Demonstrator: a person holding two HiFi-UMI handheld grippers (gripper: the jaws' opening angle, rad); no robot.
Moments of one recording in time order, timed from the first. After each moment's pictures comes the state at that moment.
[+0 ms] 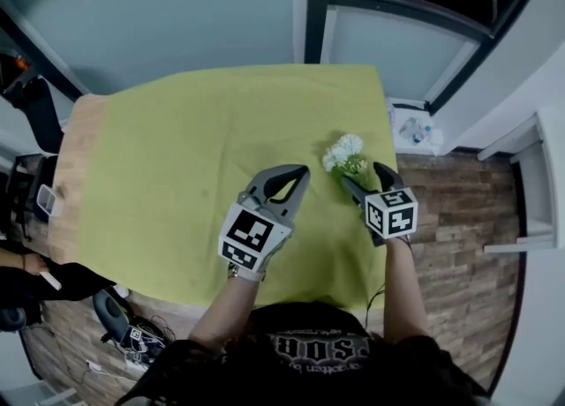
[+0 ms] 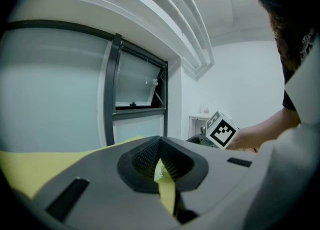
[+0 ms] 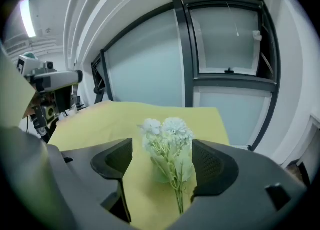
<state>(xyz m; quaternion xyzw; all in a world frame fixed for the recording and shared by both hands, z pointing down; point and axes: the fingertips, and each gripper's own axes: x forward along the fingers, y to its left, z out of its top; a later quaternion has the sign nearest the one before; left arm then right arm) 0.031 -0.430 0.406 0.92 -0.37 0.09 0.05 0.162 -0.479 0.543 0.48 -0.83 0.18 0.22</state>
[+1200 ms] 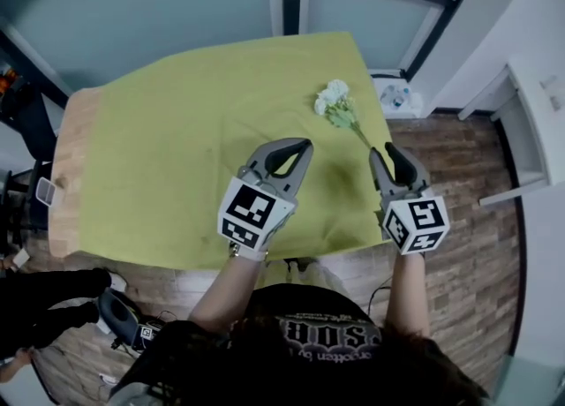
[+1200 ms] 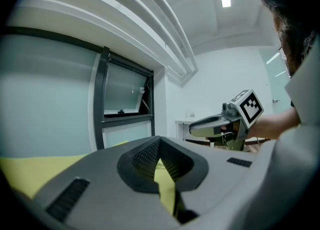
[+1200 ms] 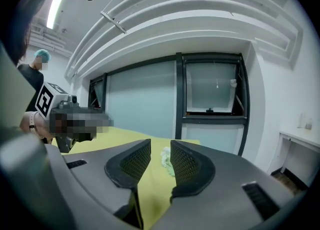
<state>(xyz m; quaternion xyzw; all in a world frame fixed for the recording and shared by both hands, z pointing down) 0.021 -0.303 0.373 0.94 -0.32 0.07 0.01 0.156 -0.296 0.394 0.58 -0.81 0.05 0.09</state>
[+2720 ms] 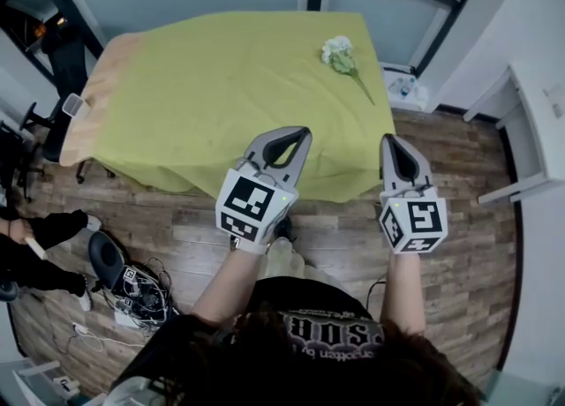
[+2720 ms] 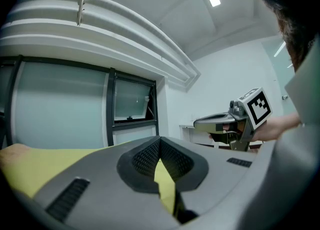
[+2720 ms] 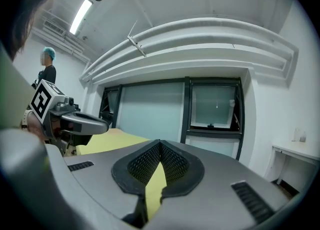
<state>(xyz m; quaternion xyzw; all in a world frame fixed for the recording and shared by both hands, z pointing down) 0.013 -0.059 0.345 0.91 -0.40 0.05 -0.01 0.152 -0.063 0.346 0.56 -0.83 -0.03 0.05</state>
